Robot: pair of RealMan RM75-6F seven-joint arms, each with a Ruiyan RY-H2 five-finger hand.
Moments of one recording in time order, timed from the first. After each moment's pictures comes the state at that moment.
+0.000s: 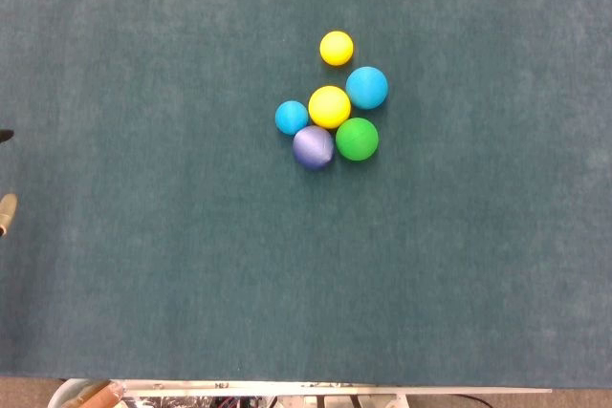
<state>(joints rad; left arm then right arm) -0.11 -1.07 -0.02 -1.70 1.52 1.45 0.16 0.10 -1.05 0.03 -1.60 -1.55 1.45 0.00</state>
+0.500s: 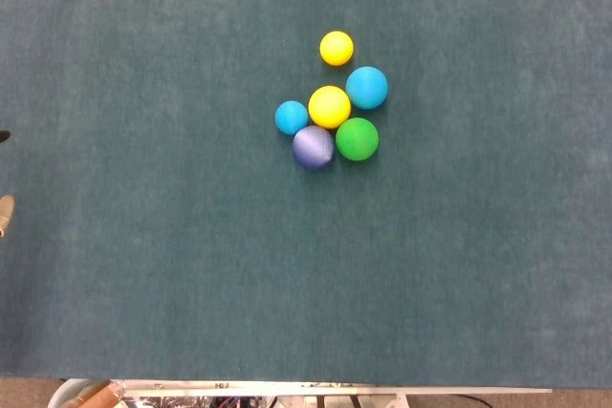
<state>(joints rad) -0.10 -1.06 -0.01 -1.71 1.53 1.47 0.15 0.13 -1.03 0.03 -1.61 -1.59 1.43 0.02</state>
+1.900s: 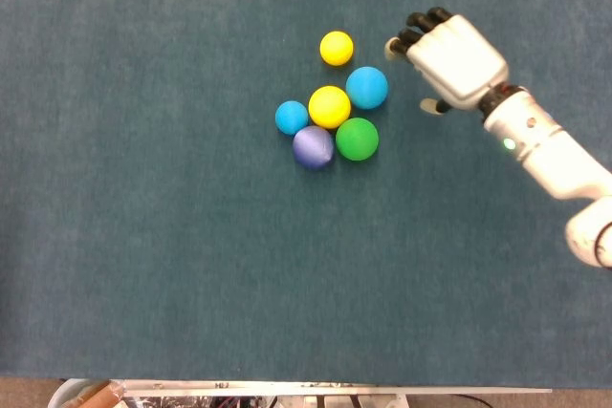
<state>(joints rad) -0.03 -1.03 0.00 -1.66 1.49 1.52 0.06 0.86 -1.47 0.24 -1.38 -1.26 0.74 -0.39</state>
